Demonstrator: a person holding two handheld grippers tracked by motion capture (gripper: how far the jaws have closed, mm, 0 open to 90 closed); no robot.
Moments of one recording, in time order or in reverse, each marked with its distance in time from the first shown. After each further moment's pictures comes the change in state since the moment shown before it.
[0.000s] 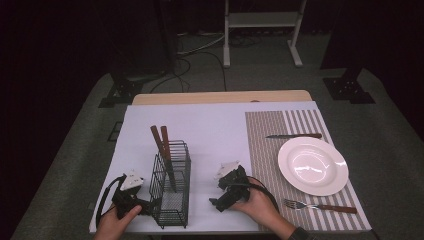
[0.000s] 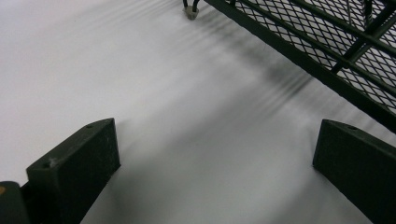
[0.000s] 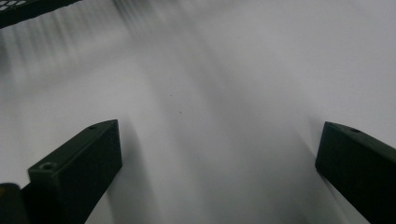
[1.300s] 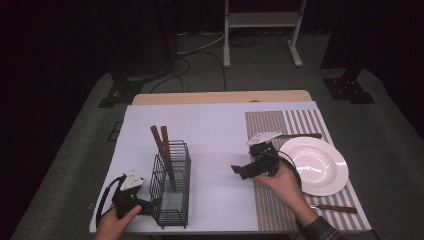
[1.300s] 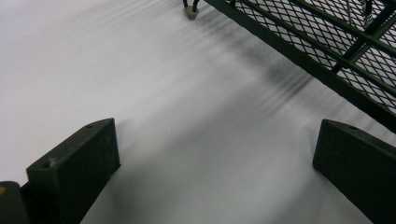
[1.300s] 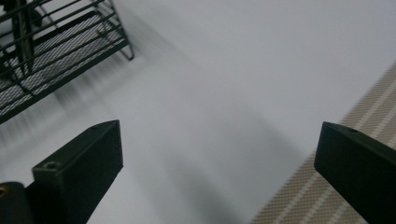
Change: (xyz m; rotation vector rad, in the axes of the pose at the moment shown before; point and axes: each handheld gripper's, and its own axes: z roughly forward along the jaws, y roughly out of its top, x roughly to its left) left arm 0.000 0.000 0.000 -0.002 0.000 -0.002; right arm -0.071 0.004 -0.078 -0.153 -0.086 0.228
